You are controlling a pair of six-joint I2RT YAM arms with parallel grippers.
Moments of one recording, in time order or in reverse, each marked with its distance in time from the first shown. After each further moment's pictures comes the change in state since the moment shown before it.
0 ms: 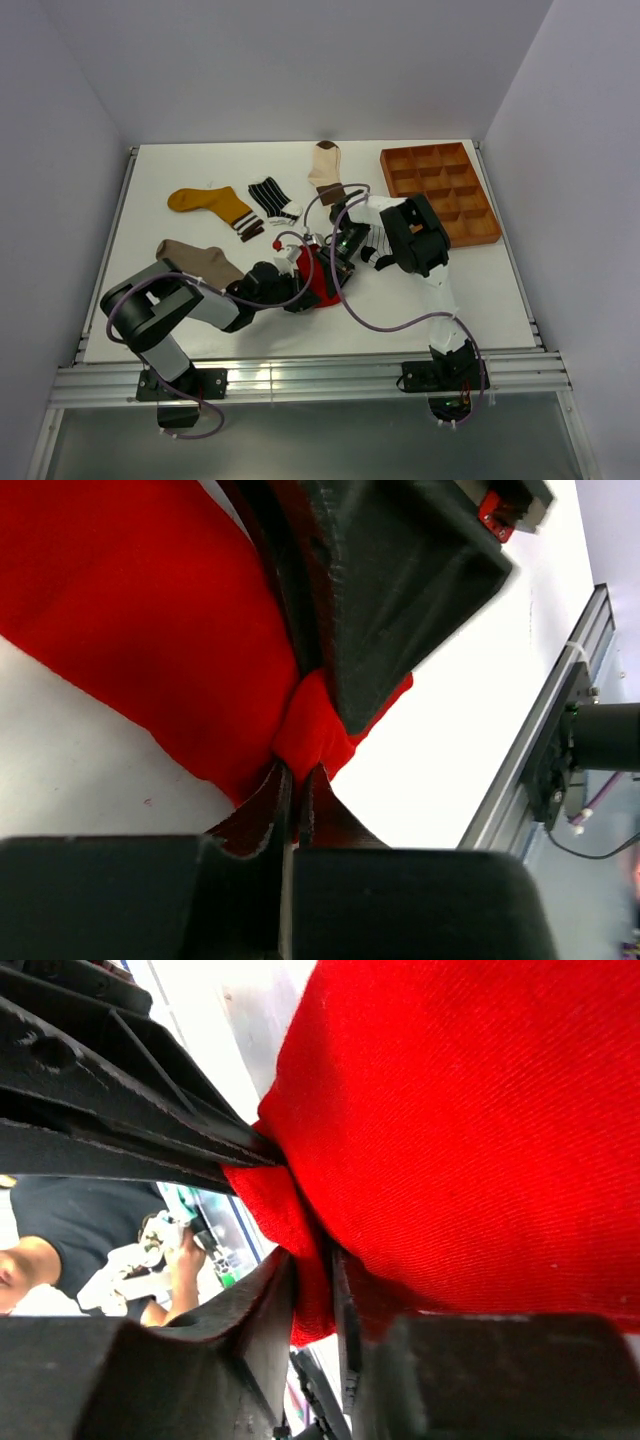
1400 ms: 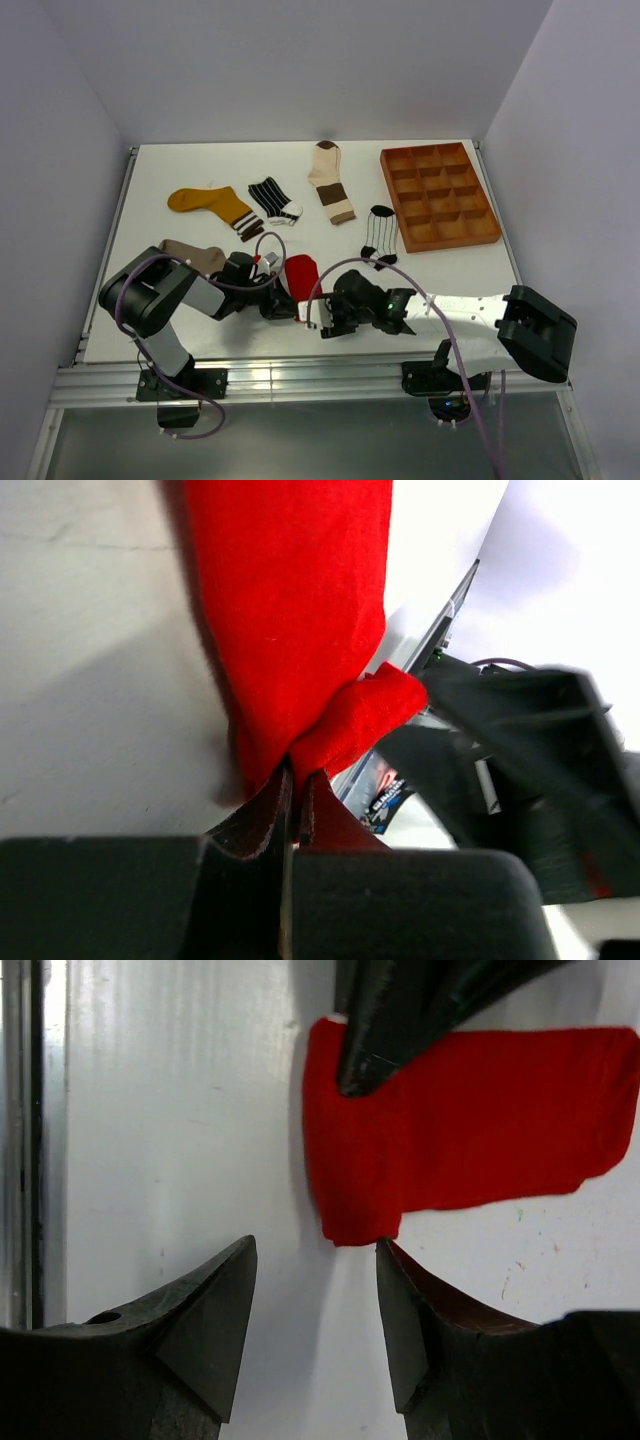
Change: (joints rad) left arm 0.288 0.061 -0.023 -0.182 0.525 -0.357; right arm 0.519 -1.060 -1.056 1.165 0.732 -0.138
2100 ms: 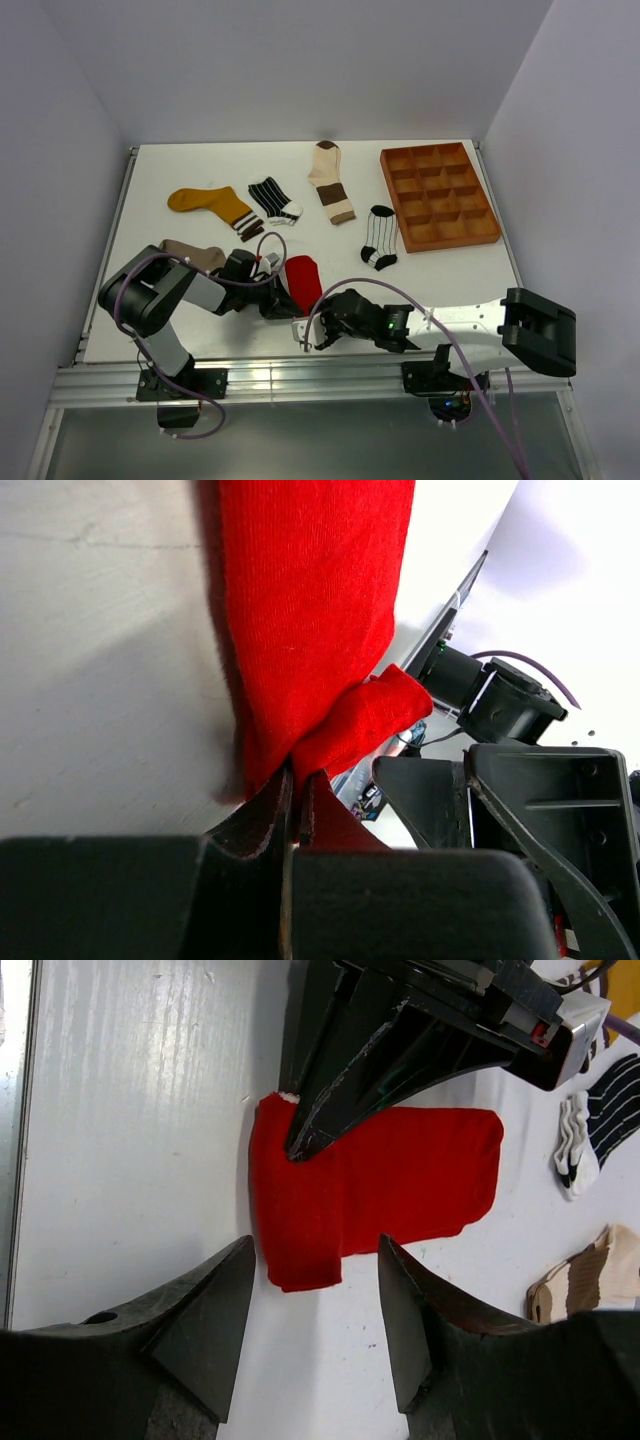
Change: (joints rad) left arm 0.012 0.001 0.043 -0.122 0.034 0.020; right arm 0.196 -0.021 -0.091 0.258 0.246 -0.101
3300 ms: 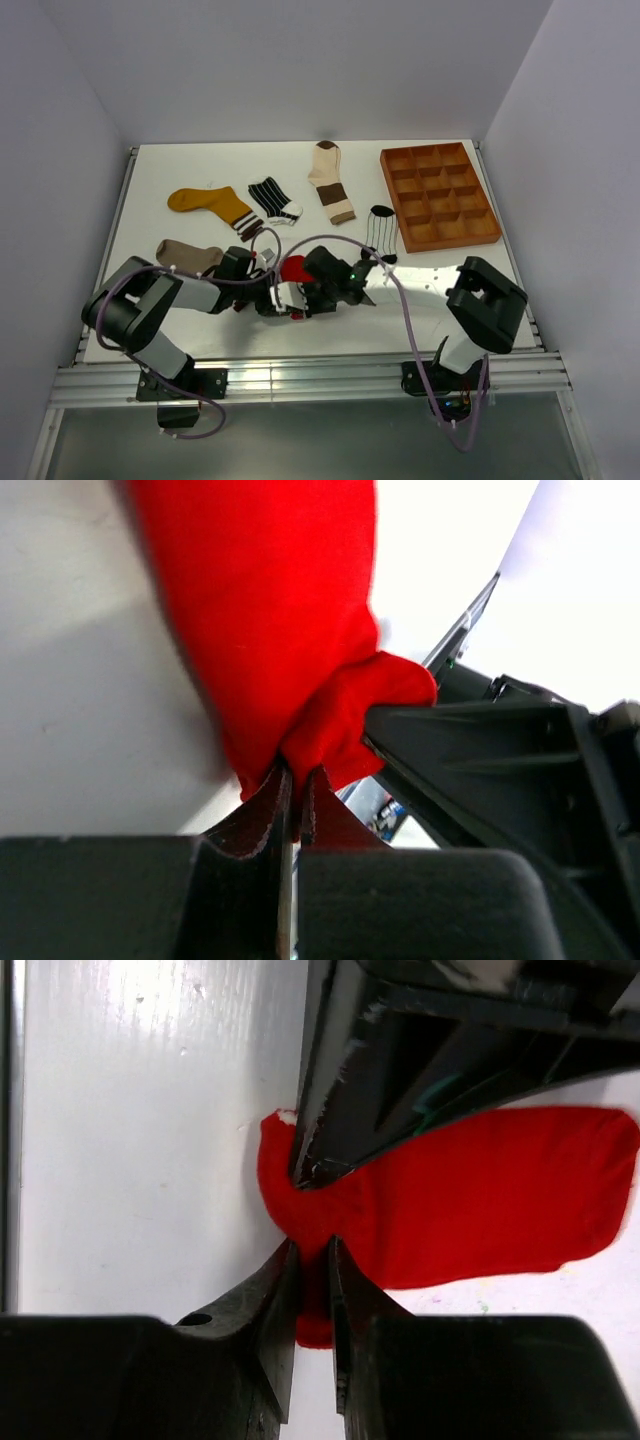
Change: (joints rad) left arm 0.010 -0.093 0.005 -0.118 -0.043 0.044; right arm -0.188 0.302 0.372 -0.378 -0.300 0.035
